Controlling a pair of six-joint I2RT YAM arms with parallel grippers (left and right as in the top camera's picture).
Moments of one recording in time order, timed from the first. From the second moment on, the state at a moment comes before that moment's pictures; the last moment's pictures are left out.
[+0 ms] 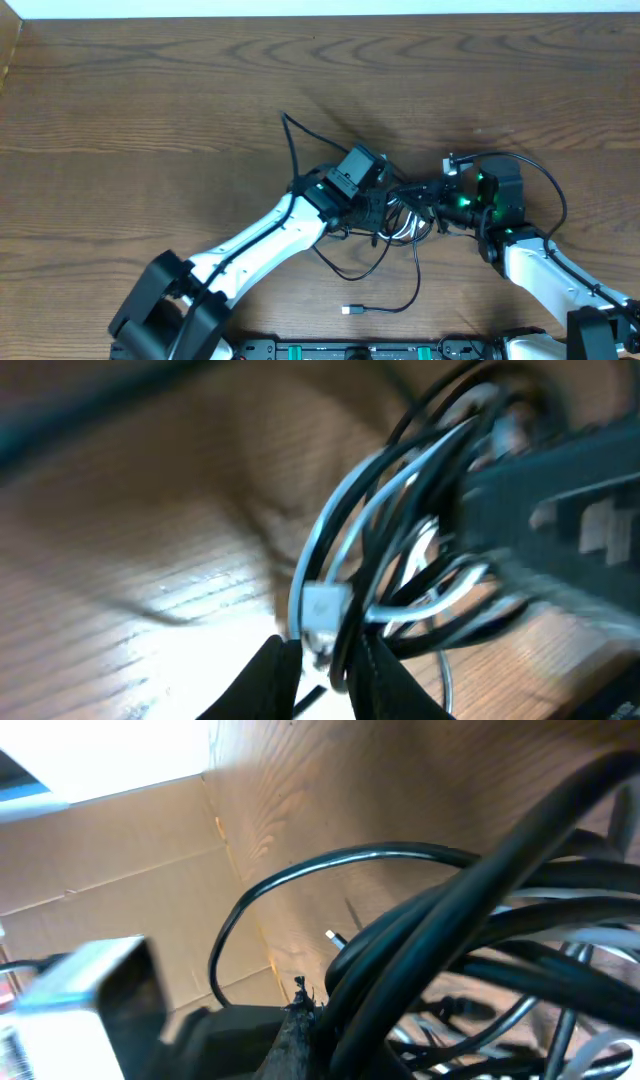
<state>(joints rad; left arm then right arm) -0.76 1.65 1.05 -0.52 0.22 -0.52 0.16 1.39 0.44 0.29 -0.85 1.20</state>
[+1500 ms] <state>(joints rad) -0.76 1.72 1.04 -0.49 0.22 -0.61 0.08 1.39 0.44 -0.07 -0.54 0.73</state>
